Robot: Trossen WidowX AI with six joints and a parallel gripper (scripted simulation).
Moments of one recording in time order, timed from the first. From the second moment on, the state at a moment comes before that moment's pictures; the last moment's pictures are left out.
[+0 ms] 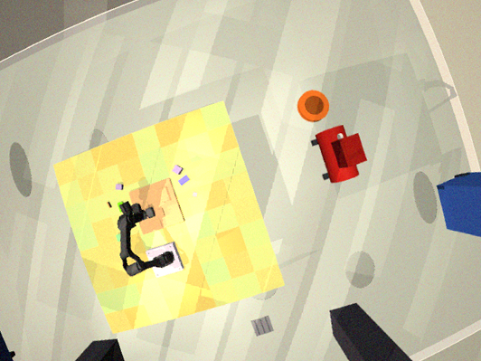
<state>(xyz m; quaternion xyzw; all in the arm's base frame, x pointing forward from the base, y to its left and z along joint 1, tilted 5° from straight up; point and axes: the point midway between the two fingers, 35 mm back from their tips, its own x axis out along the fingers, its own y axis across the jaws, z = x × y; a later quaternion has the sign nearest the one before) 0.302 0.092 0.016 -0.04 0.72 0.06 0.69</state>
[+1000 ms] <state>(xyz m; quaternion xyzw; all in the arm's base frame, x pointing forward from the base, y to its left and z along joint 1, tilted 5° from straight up) 0.304 0.093 -0.005 -0.04 0.73 0.05 0.68</state>
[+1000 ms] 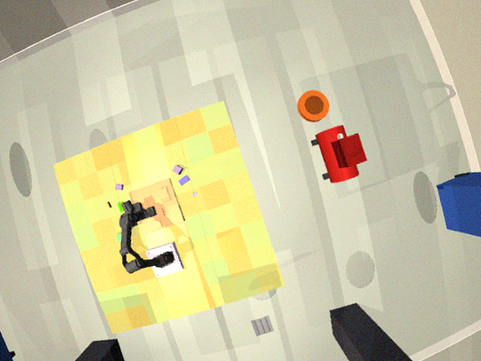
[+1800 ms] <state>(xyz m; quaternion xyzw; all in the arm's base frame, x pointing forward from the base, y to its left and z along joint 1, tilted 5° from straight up) 0.327 0.096 -0.005 -0.04 0.73 0.05 0.68</state>
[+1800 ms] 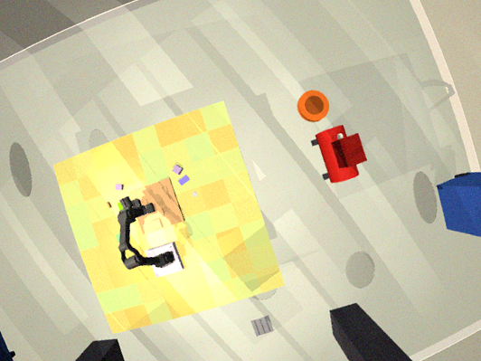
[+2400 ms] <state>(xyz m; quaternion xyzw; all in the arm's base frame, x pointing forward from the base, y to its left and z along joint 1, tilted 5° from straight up) 0.345 0.099 -0.006 -0.04 0.73 0.05 0.68</state>
